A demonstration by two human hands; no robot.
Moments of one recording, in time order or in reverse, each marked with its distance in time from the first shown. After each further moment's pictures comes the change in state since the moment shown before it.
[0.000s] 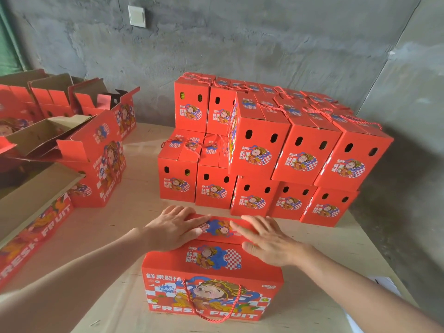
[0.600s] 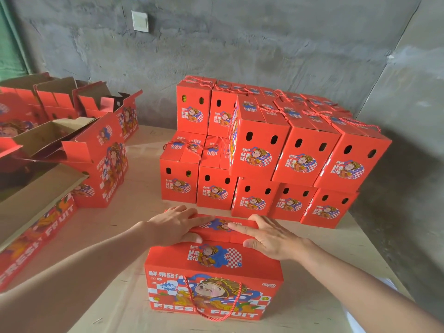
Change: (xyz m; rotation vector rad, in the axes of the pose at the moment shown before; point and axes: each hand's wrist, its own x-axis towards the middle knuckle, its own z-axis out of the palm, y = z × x) left_hand 0.003 0.001 -0.014 0.142 -0.057 0.112; right_hand 0.001 0.003 -0.005 0.014 0.039 -0.020
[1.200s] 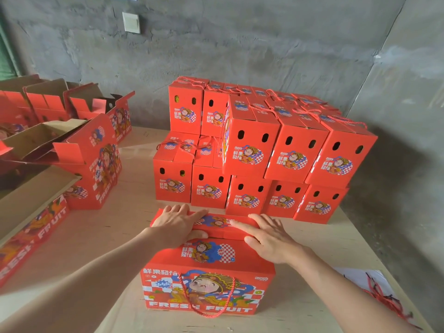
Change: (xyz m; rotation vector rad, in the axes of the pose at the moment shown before) left_hand 0.012 0.023 0.008 -0.052 0.135 -0.207; right_hand -0.019 -0.006 0.009 -0.007 0.111 0.168
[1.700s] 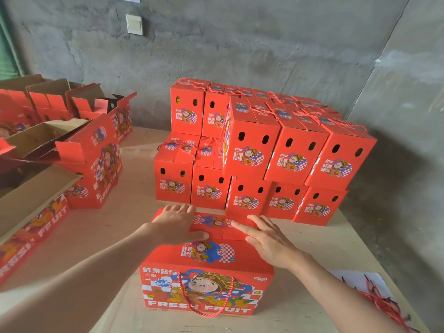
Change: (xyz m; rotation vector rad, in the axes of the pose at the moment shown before) left_hand 0.002 0.002 -0.006 -0.031 -0.099 -0.070; right_hand -0.005 0.004 0.010 0.114 0.144 -0.083
